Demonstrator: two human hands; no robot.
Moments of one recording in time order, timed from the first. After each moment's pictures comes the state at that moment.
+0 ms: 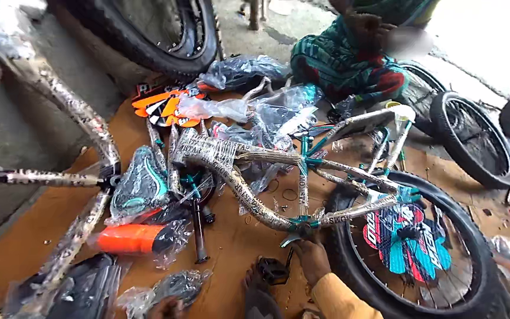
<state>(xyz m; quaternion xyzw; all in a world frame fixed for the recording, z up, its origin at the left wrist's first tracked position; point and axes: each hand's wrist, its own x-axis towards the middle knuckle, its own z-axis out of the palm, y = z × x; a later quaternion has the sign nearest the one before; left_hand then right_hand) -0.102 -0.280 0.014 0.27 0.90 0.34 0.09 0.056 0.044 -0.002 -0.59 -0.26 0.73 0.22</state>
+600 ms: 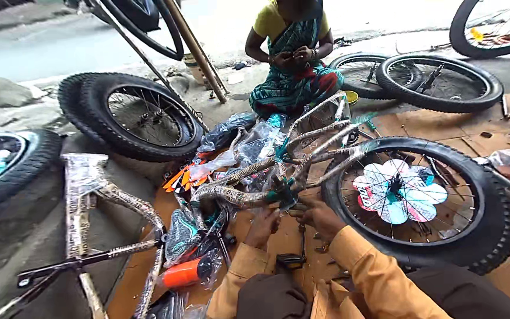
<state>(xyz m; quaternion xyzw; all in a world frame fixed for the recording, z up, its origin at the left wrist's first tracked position) -0.079 -0.021 0.111 0.27 0.70 0.46 0.48 0.096 0.071 0.113 -0.36 -0.44 0.80 0.20</state>
